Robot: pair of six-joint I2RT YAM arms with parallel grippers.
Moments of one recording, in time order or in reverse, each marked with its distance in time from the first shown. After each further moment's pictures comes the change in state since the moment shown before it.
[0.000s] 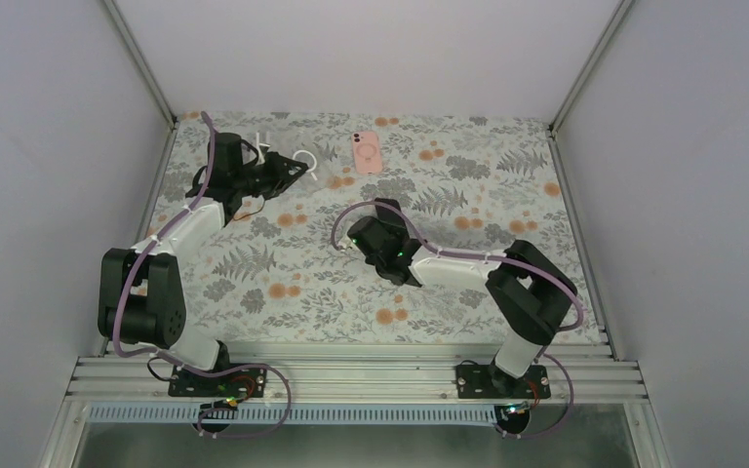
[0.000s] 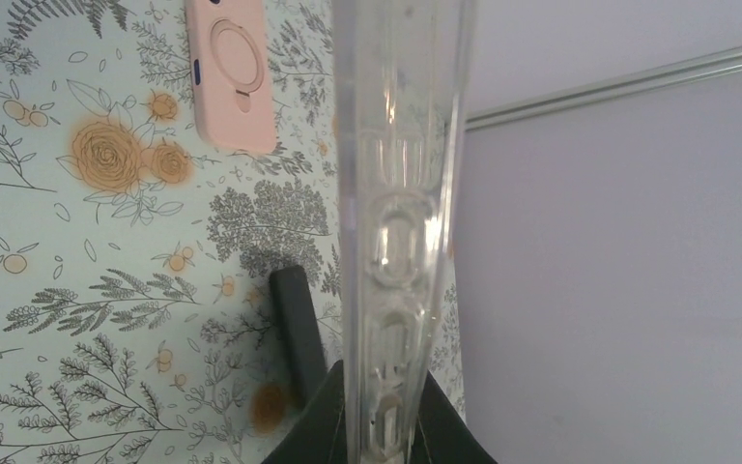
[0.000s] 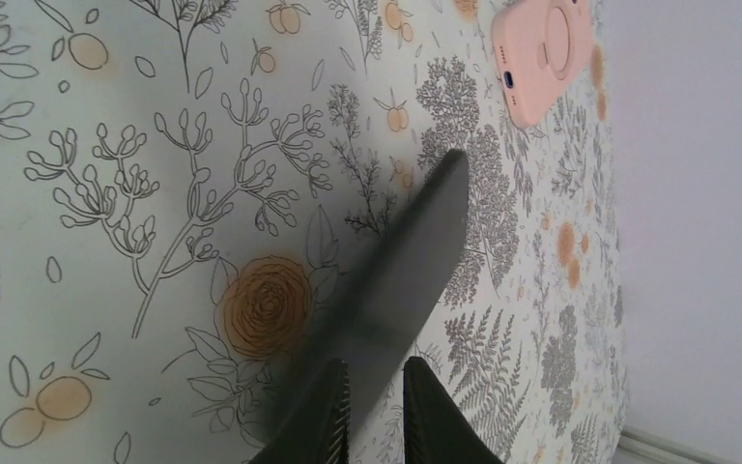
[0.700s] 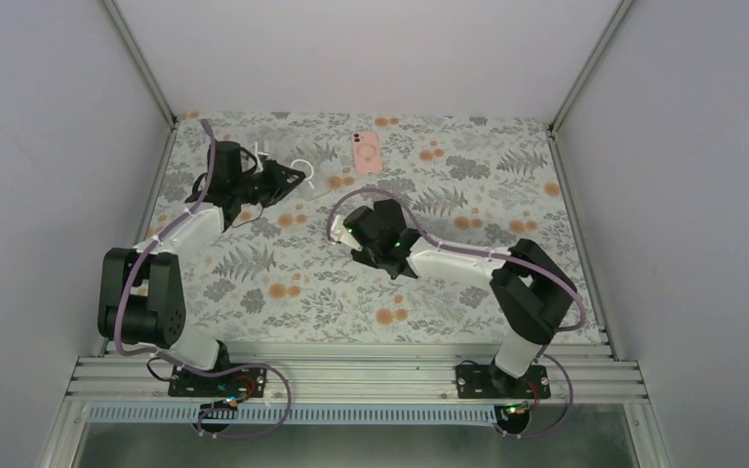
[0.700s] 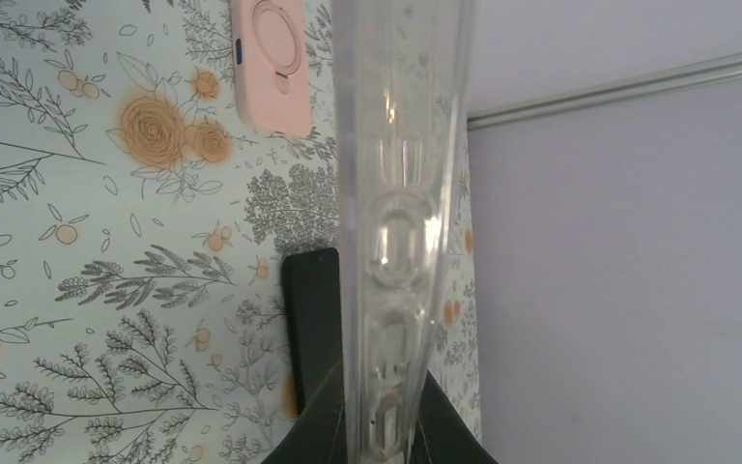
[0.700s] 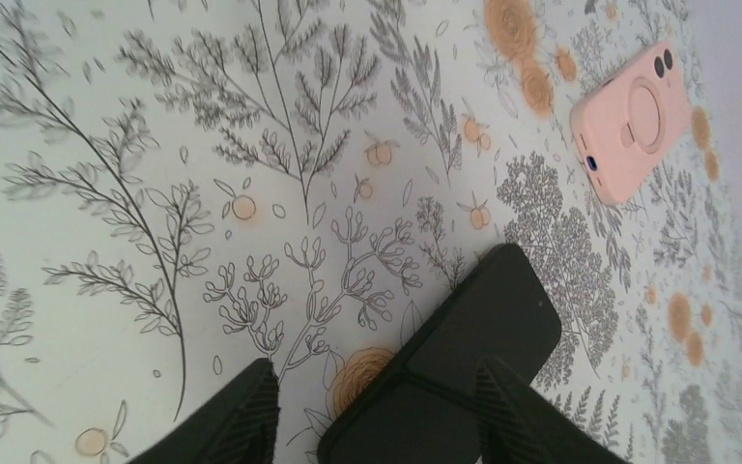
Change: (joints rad) left arm 0.014 0.000 -0.056 0.014 0.000 0.008; right arm -0.004 0.027 0.091 -0.076 -0.216 0.107
